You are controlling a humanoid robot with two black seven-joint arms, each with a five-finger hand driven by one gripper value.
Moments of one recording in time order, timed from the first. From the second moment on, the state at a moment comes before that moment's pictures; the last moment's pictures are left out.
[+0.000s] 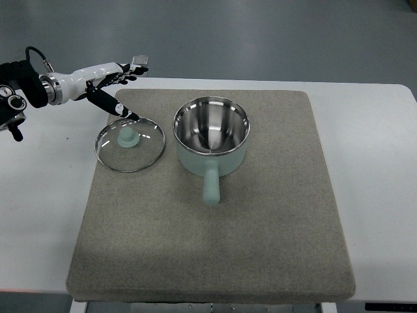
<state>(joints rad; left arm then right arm) -0.96 0.66 -0.48 -1.01 0.91 -0.30 -0.07 0.03 0.00 -0.07 0.16 0.03 -0.05 0.10</state>
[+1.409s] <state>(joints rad) -0.92 0.56 -0.57 -0.76 -0.31 -0.42 0.03 0.03 0.00 -0.07 0.16 0.03 -0.05 0.10</state>
